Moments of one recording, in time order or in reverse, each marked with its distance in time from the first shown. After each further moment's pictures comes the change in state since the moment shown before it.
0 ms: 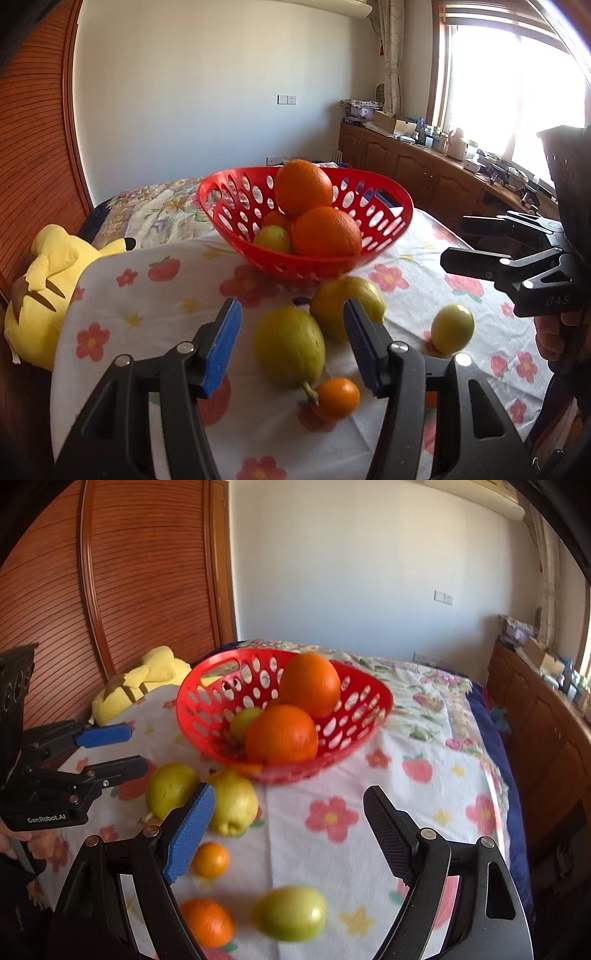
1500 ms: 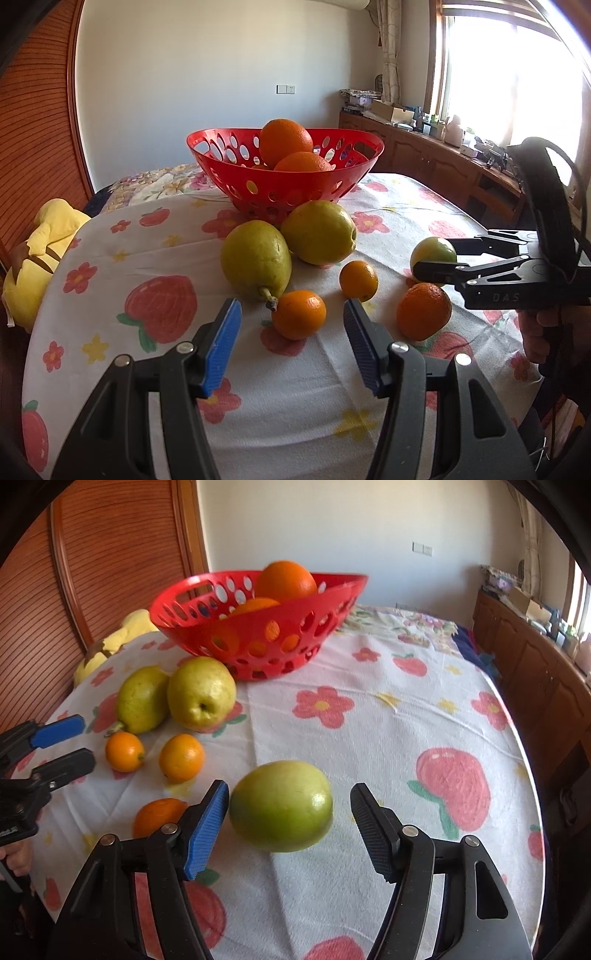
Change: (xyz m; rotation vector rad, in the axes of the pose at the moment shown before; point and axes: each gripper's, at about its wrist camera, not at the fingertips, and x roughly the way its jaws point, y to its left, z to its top) left arm -0.011 -0.030 -0.065 0.003 0.023 0.015; right arm 0.020 -0.005 -0.079 0.097 0.154 -0.045
